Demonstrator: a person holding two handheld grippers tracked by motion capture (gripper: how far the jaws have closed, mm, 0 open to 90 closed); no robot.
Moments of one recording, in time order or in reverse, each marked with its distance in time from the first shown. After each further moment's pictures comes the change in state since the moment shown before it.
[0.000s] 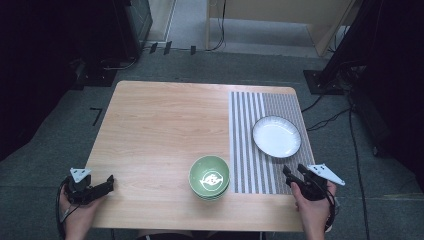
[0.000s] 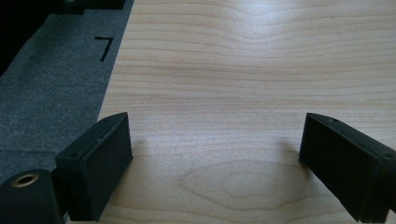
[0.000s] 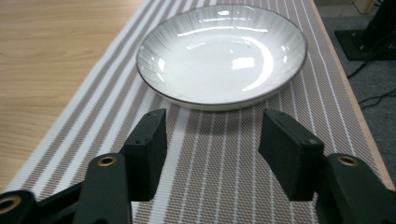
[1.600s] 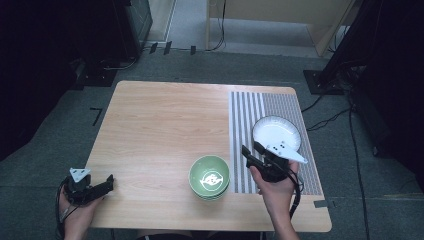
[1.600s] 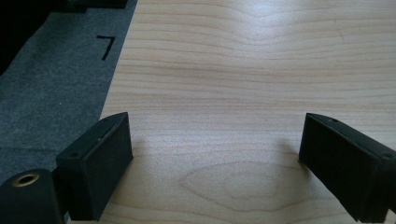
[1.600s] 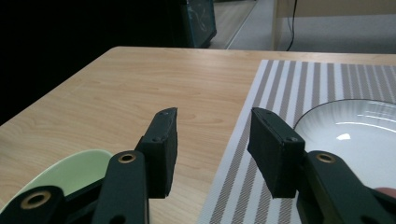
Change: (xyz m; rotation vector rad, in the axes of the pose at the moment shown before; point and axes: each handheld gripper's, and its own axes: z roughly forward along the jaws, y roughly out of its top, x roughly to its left) left arm 0.000 0.000 0.000 -0.005 0.009 -0.016; right arm 0.123 0.064 0.005 -0.091 0.252 -0.086
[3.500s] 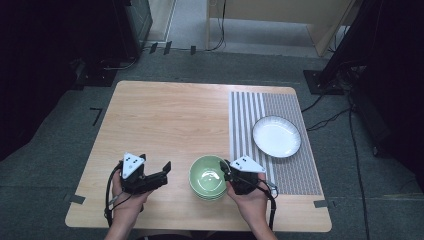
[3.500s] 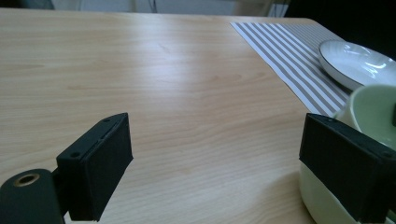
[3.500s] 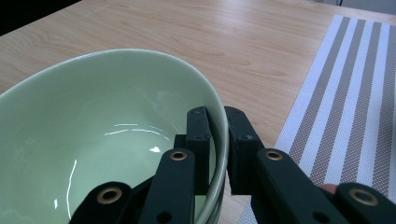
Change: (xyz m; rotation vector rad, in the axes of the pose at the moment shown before) left arm -0.163 0.053 -0.054 -0.219 -0.412 0.105; right arm 0.047 -0.052 0.040 0.144 0.059 -0.188
